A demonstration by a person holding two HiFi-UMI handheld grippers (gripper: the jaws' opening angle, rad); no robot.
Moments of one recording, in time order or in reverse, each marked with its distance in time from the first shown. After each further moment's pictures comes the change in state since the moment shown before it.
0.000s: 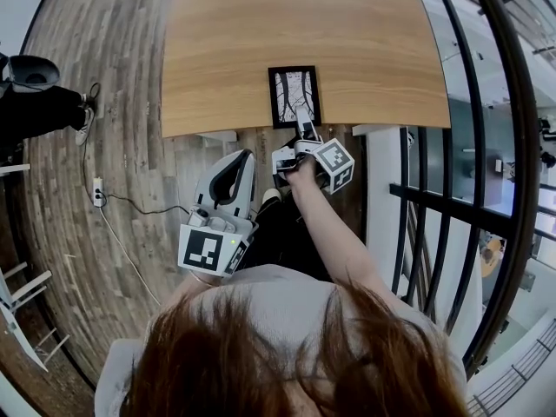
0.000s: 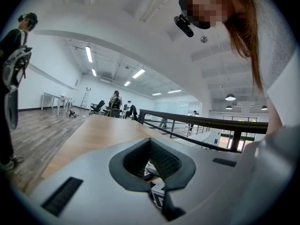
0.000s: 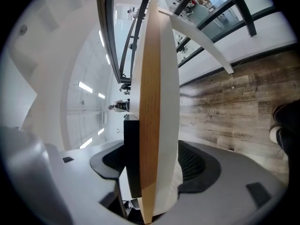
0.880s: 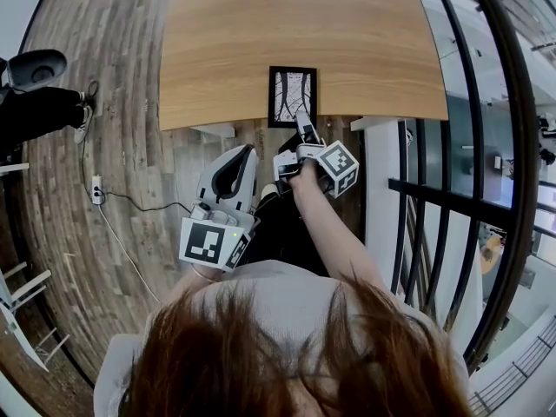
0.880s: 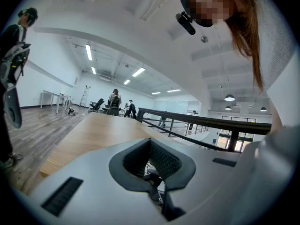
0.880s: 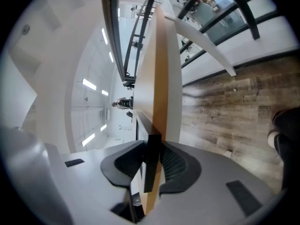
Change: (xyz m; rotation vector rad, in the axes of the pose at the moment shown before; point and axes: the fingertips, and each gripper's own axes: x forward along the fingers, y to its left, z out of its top) left arm -0.001 -0.006 -0.007 -0.018 0.029 -0.010; right arm -0.027 0.012 -0.003 -0.038 0.026 0.009
